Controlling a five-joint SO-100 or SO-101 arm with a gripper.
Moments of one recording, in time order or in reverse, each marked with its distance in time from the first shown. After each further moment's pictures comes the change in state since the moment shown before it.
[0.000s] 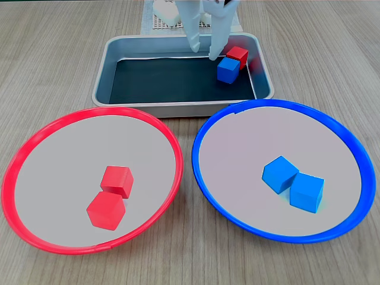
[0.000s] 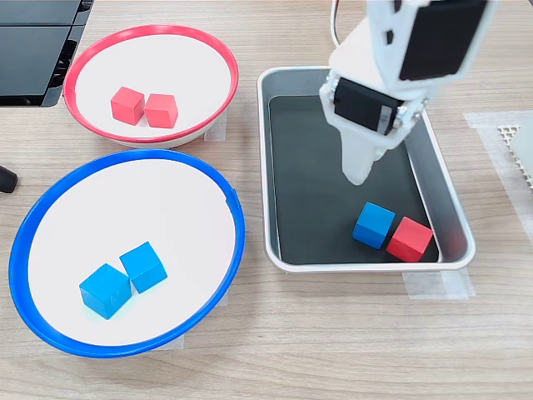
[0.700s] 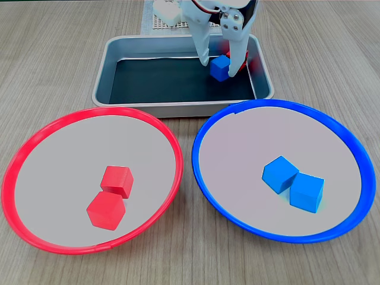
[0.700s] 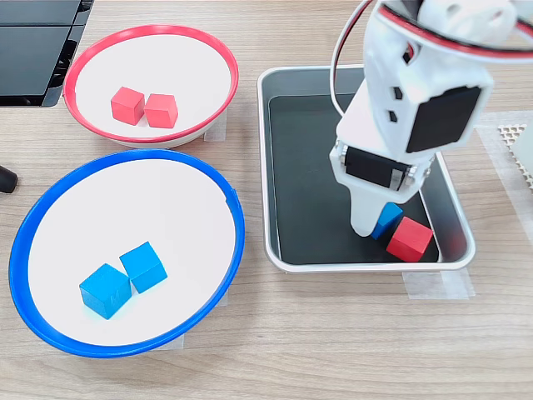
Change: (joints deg) arm -5.8 -5.5 3.4 -7.3 -0.7
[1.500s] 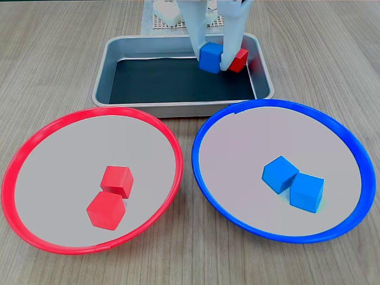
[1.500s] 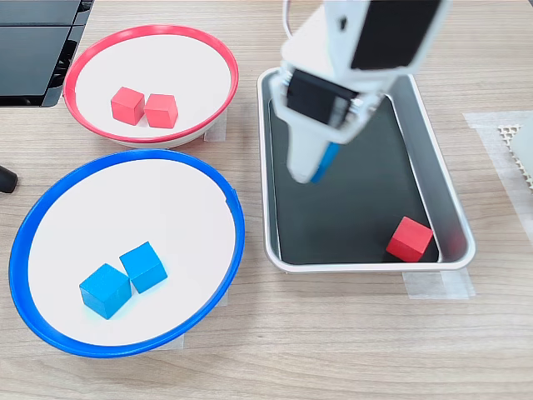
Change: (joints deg) arm 6.1 -3.0 -23.6 6.0 -0.8
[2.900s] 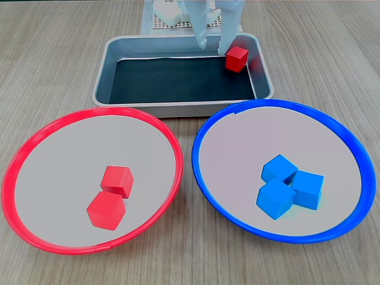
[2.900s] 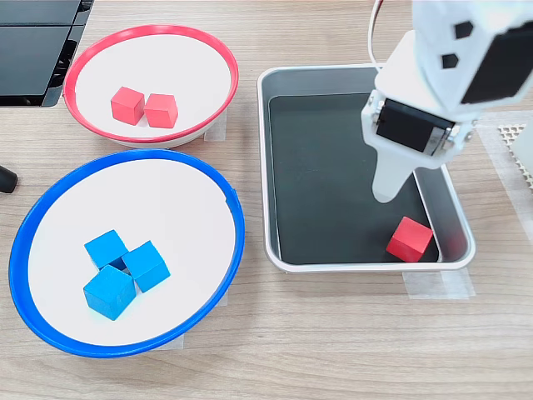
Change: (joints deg) arm -5.7 18.7 30.9 -3.3 2.8
